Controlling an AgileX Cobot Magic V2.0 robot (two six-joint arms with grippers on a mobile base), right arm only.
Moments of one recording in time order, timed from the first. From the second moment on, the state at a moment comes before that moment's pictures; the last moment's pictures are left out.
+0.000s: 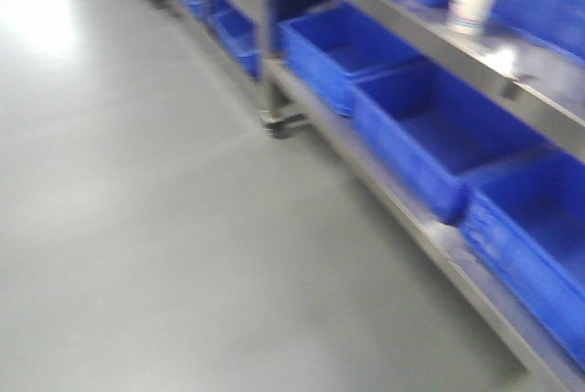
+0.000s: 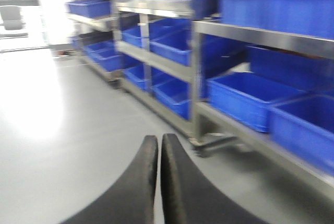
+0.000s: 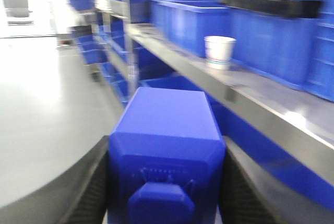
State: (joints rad) arm 0.00 0.03 -0.26 0.23 0.36 -0.27
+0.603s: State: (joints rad) arm 0.00 0.03 -0.26 0.23 0.36 -0.27
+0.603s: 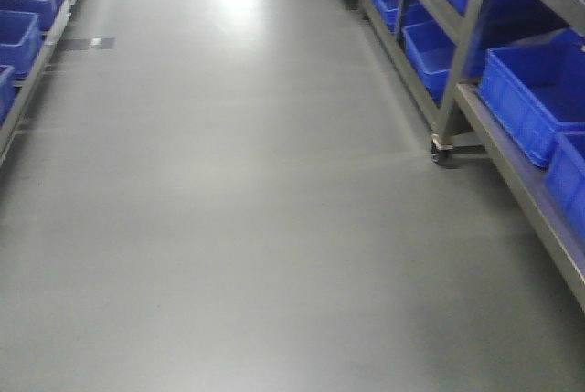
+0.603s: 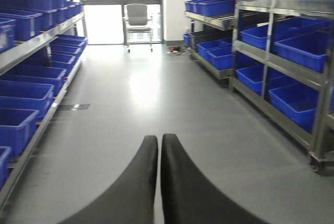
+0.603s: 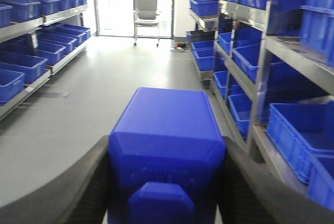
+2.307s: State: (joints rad) arm 0.00 0.03 -0.26 0.23 0.36 -0.27
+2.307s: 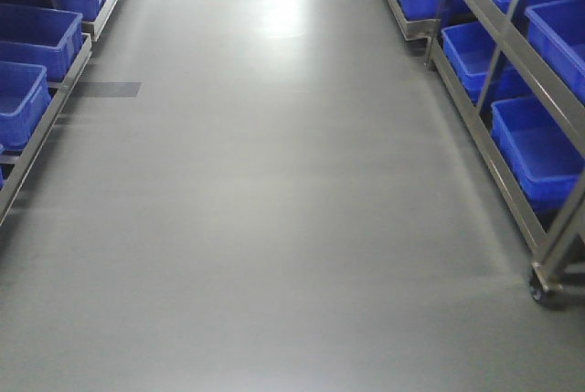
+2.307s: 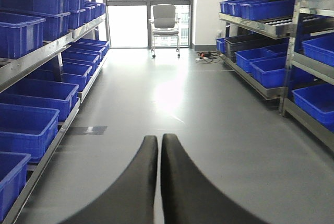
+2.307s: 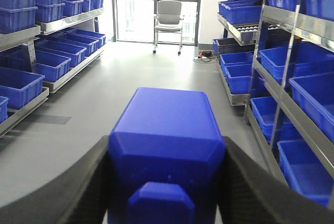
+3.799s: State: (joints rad) arm 0.00 0.03 -0.26 0.23 0.36 -0.27
